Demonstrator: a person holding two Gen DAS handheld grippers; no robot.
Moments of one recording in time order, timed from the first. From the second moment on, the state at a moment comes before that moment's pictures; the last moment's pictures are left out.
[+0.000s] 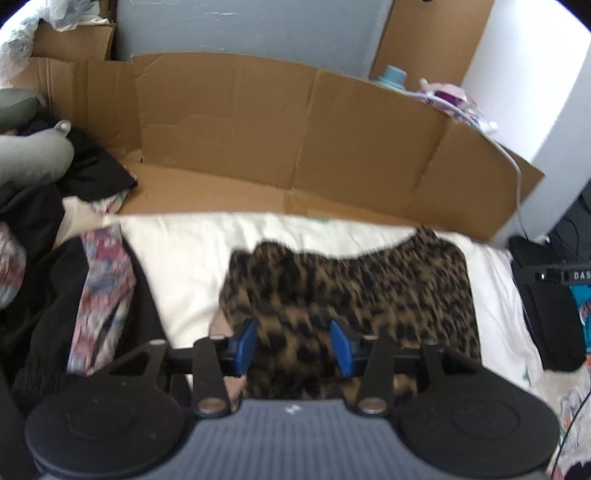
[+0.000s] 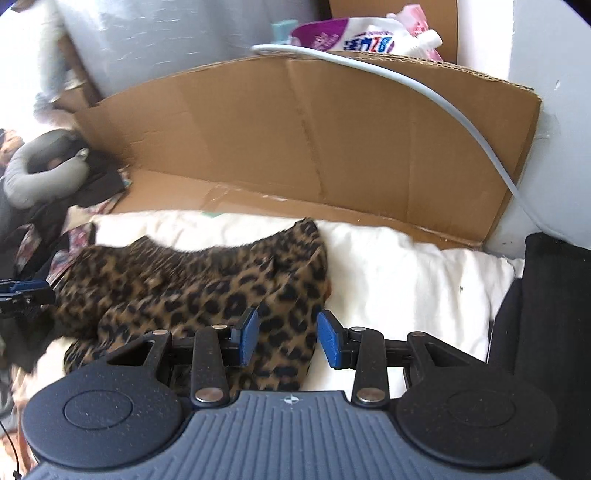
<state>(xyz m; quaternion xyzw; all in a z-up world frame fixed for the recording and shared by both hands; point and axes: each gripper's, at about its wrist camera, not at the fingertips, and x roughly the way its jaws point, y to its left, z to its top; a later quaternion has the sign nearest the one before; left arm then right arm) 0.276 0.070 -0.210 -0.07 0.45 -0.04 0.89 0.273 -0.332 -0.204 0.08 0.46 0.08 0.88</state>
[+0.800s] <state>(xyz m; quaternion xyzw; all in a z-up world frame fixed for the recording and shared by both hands) 0.217 -0.010 -0.274 -0.12 0.51 -0.12 0.84 0.095 -0.337 -0.209 0.16 0.40 0.11 0.89</state>
